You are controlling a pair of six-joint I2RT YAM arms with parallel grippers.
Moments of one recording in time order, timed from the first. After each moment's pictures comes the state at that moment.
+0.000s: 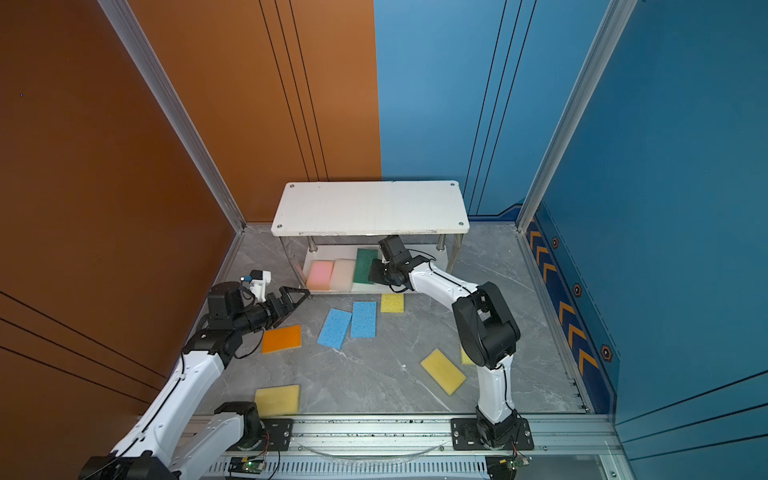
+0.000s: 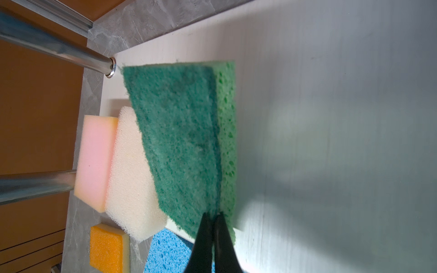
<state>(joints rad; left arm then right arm) 0.01 0.91 0.60 -0.25 0.68 -0.73 0.56 1.95 1.46 -0.33 -0.18 0.67</state>
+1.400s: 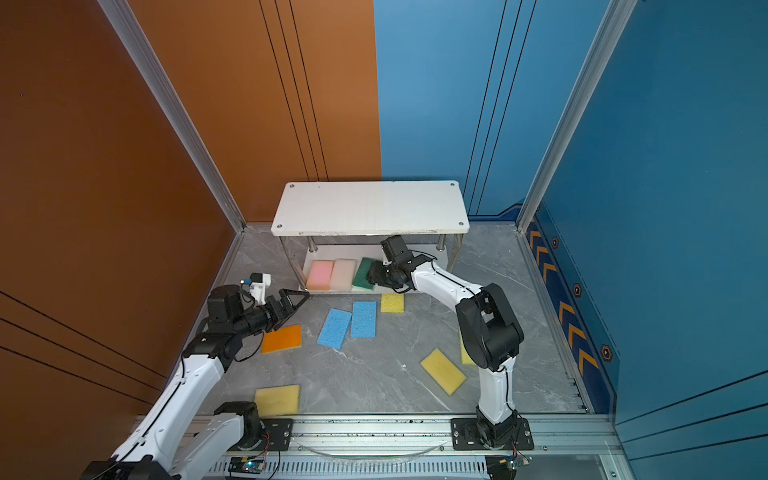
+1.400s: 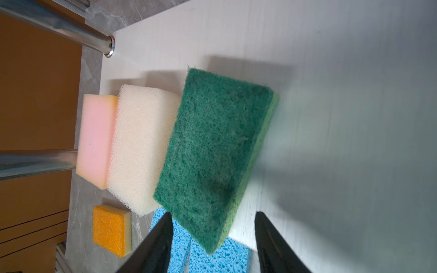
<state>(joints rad) 0.01 0.89 0.57 -0.24 0.69 -0.75 0.56 1.92 1.45 -0.37 -0.22 0.64</state>
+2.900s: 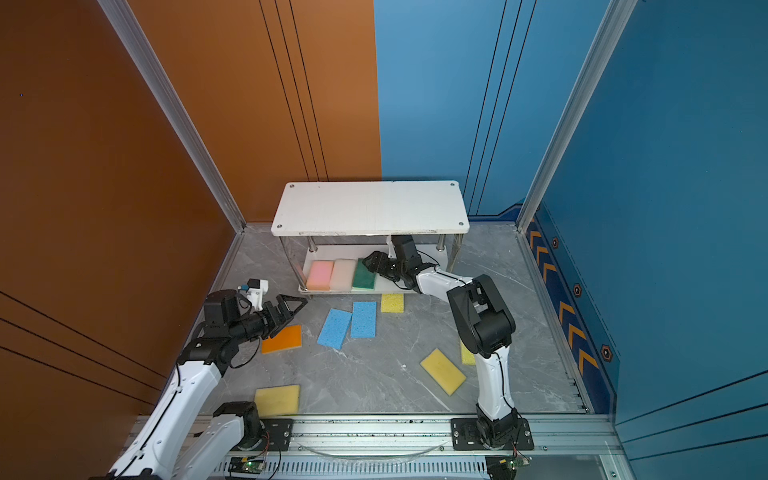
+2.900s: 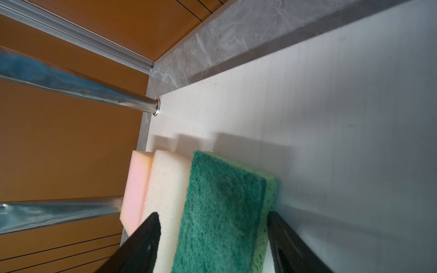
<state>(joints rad) 0.04 0.83 0.57 -0.36 0.70 -0.72 0.48 2.04 1.36 0.12 -0.40 0.79</state>
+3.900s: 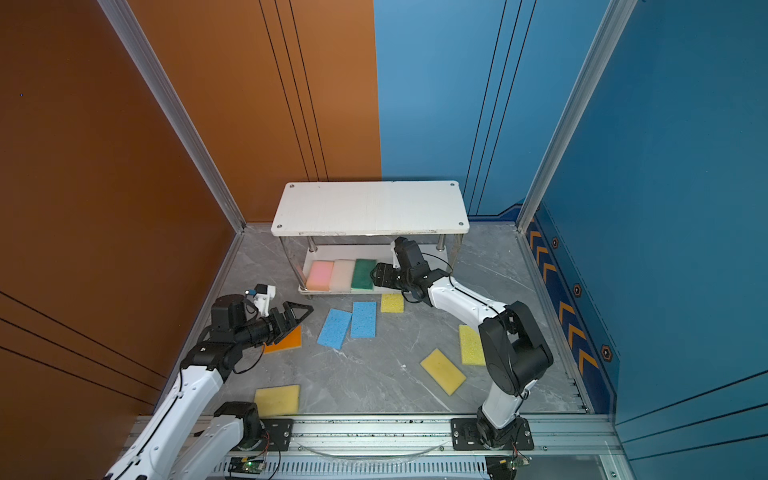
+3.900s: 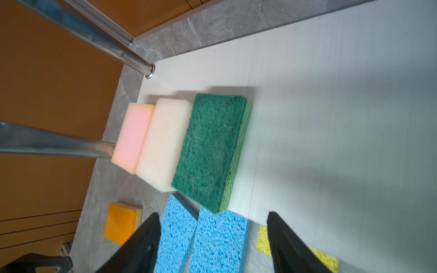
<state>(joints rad) -0.08 0.81 0.53 -0.37 0.65 -0.71 0.57 1.67 1.18 -0.20 -0.19 0.60</state>
